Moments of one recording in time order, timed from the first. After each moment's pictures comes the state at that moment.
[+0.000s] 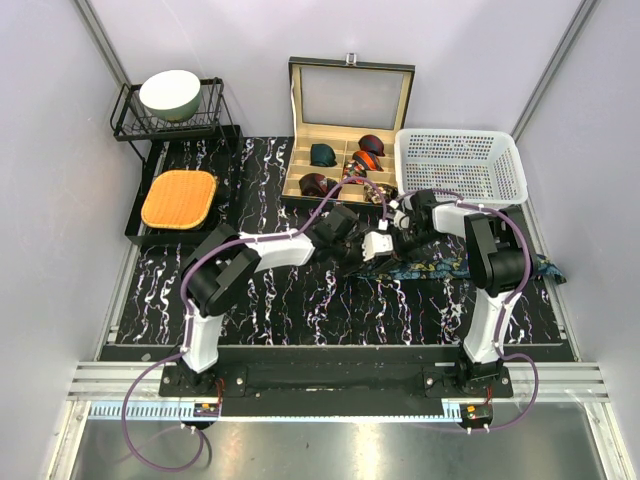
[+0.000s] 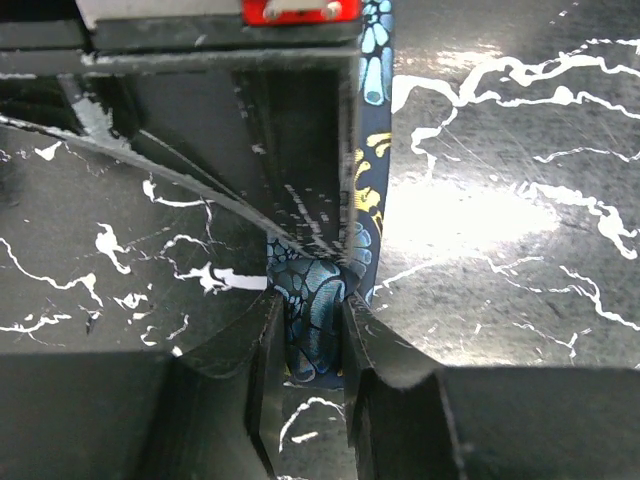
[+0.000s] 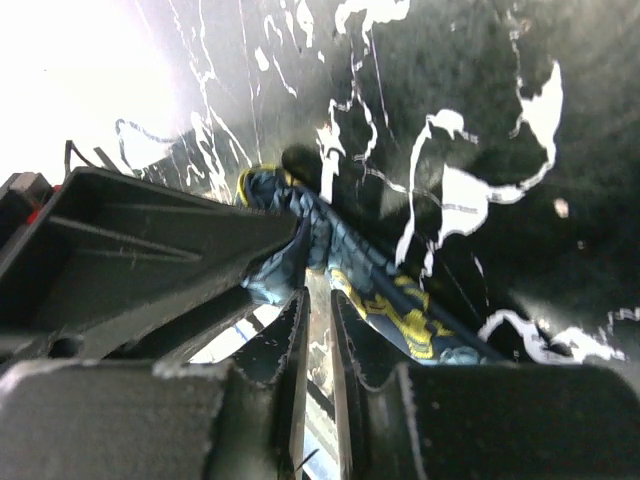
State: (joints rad) left arm -0.80 2.00 1.22 -0.08 0.50 0.53; right arm 0.21 1.98 1.14 -0.56 -0.83 0.20
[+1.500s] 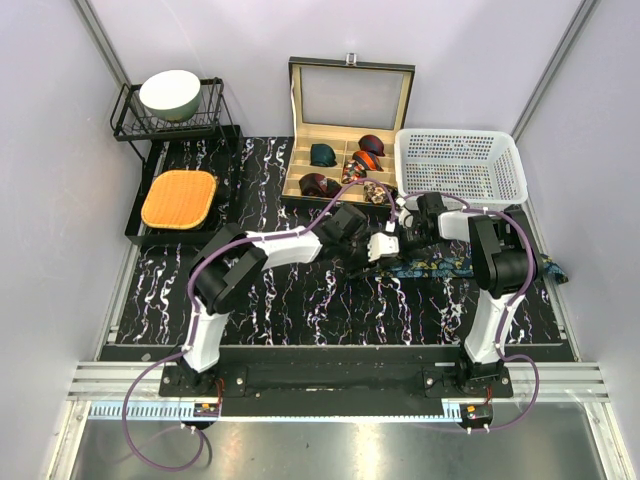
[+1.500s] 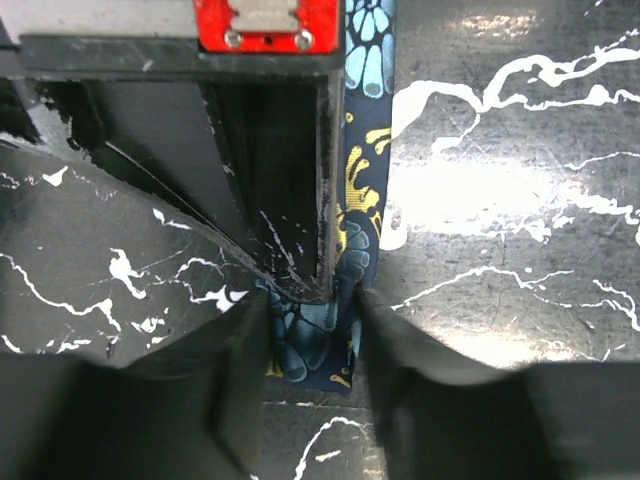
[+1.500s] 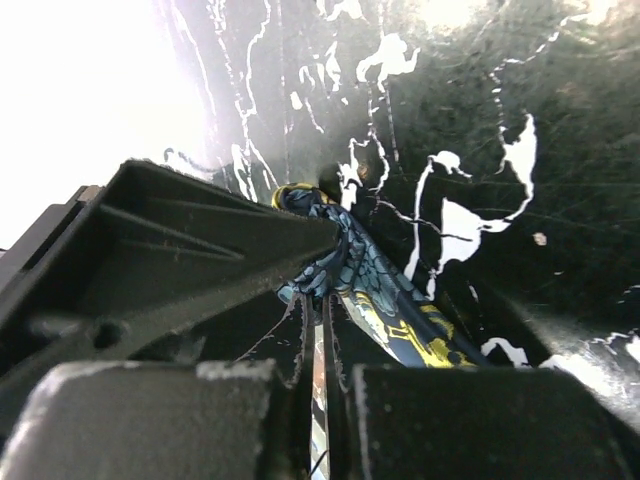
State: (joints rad) left arm -0.83 2.05 1.33 -0.18 0.46 0.58; right arm 0.17 1.95 1.04 -0.35 -0.92 0.29
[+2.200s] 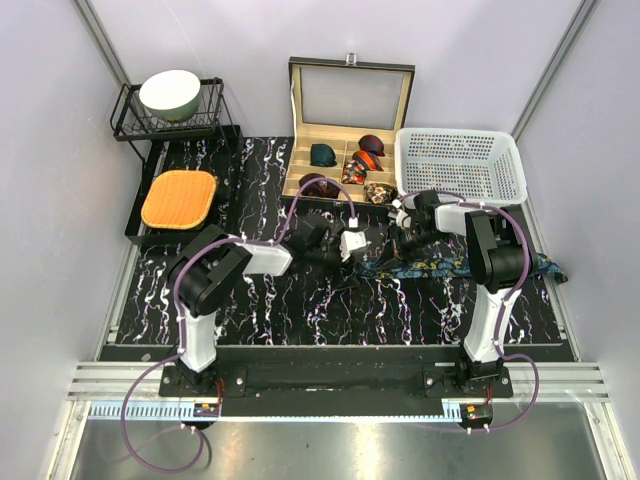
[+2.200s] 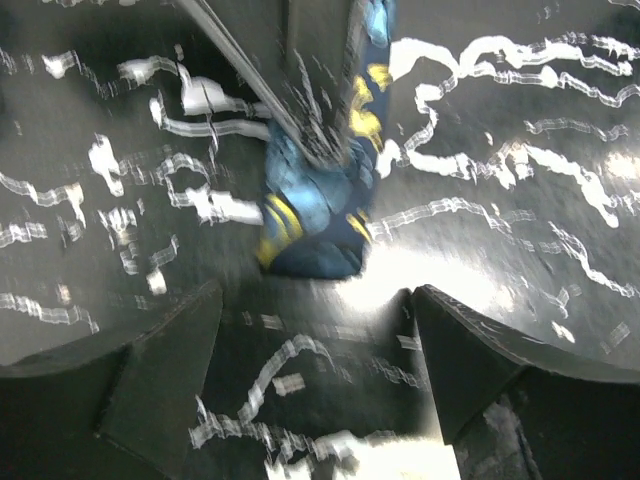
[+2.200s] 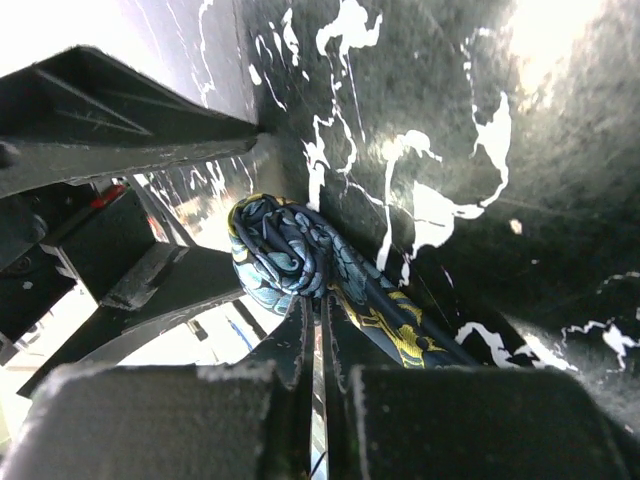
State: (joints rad) left arm -0.71 1.92 0.95 0.29 0.64 0.37; right arm 0.17 2.00 1.14 -0.54 -0.86 0.17
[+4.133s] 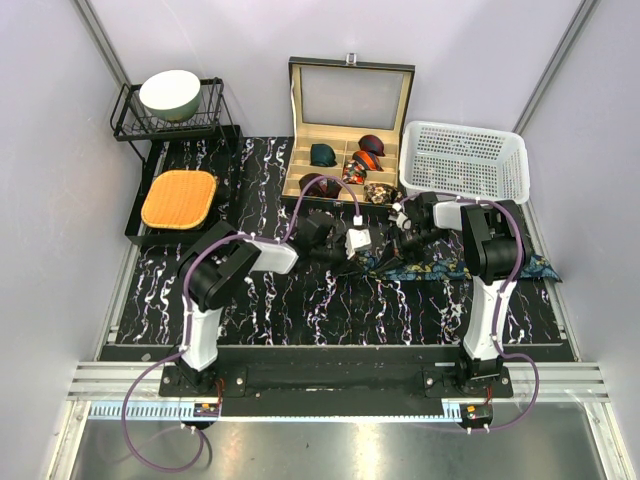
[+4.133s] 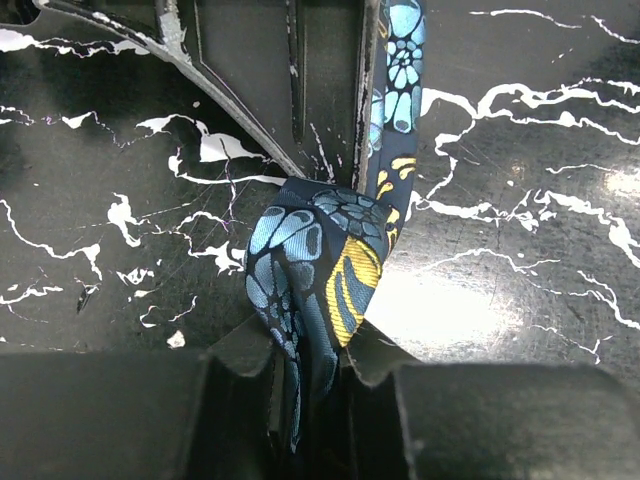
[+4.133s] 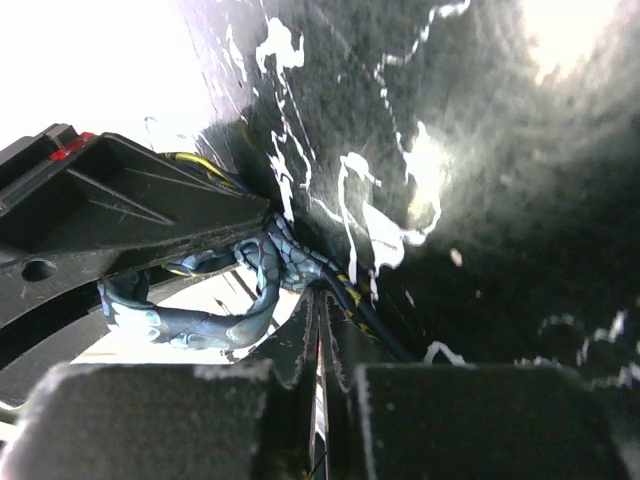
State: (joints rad) left arm -0.71 2.01 1.01 0.37 0.67 0.36; right arm 0.16 2.09 1.20 -0.62 -0.90 0.17
